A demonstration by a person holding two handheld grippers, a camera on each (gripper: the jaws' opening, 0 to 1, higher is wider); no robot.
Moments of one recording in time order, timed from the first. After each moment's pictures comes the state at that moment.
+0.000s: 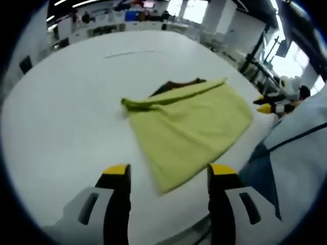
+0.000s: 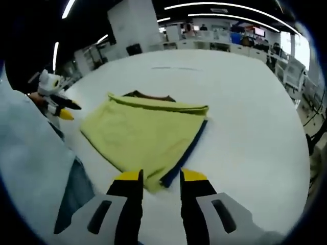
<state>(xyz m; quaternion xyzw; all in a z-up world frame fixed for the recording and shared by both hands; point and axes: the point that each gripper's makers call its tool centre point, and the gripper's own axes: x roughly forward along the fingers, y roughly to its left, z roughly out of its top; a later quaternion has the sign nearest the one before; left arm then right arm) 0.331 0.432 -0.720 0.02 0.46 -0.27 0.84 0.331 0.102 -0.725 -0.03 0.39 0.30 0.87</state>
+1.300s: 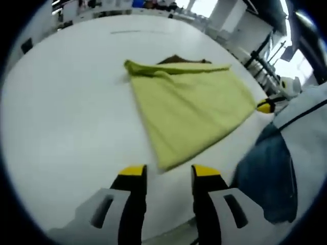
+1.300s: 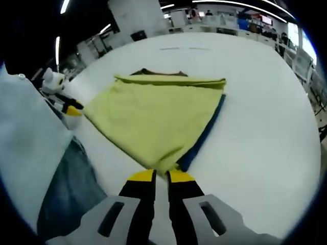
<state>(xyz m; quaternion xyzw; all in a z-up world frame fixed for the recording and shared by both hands) 0.306 0.431 -0.754 -0.01 0.50 -0.27 0.82 0.309 0.118 -0.758 -0.03 0.44 0.33 0.84</state>
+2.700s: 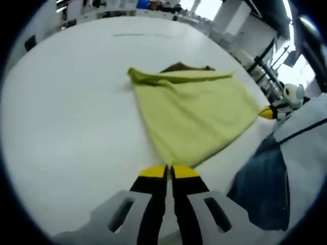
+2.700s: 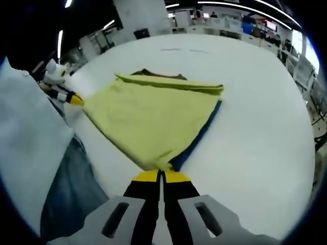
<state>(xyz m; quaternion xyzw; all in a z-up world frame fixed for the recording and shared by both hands) 0.318 0.440 -0.745 -0.02 0.49 -0.25 0.83 0.315 0.104 -0.748 -0.06 0.43 0.33 0.84</state>
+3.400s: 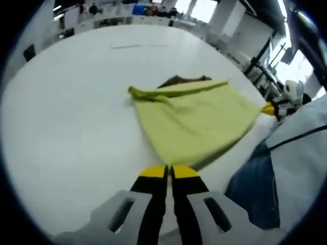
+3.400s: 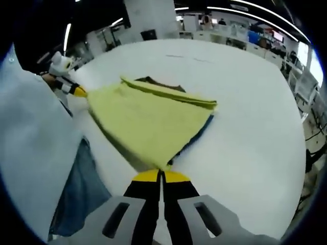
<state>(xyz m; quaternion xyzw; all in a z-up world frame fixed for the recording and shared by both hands) 0.324 0.443 -0.721 0.00 0.48 -0.26 0.84 0.312 0.091 -0.725 -0.09 0.42 0.35 0.83</state>
